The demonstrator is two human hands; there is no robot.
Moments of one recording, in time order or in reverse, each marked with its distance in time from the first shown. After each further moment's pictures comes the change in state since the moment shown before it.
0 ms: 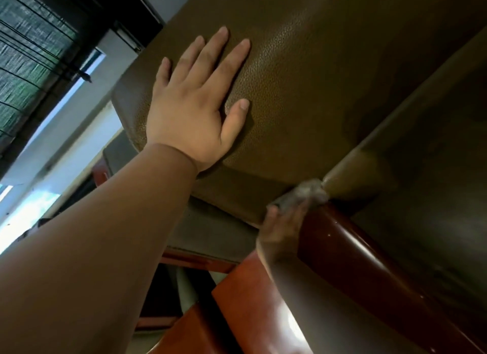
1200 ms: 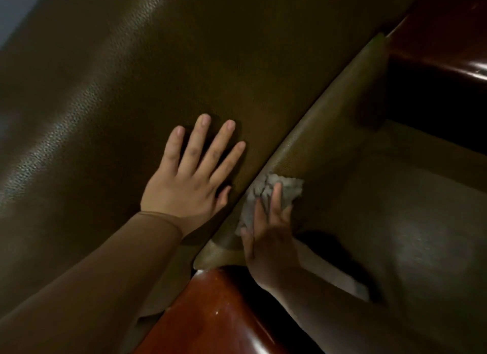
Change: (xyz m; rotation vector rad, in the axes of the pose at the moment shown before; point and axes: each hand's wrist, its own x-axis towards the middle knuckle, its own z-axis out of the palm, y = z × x) left_hand 0.120 0.189 0.131 0.606 0.018 0.450; right_hand 0.198 0.082 -0.178 -0.697 -0.197 -0.534
